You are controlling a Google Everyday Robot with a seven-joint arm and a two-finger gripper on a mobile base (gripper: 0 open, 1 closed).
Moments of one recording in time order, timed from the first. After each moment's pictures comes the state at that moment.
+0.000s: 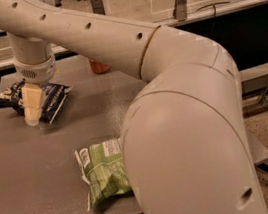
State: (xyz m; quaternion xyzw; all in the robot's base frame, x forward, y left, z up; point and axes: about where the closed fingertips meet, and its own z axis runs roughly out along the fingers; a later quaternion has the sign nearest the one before) arm 0.623 0.229 0.849 -0.64 0.76 0.06 0.12
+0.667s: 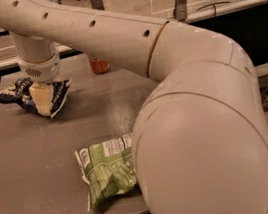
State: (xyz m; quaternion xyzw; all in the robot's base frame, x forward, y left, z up) arm 0.621 0.209 0.856 -0.64 0.76 0.03 0.13
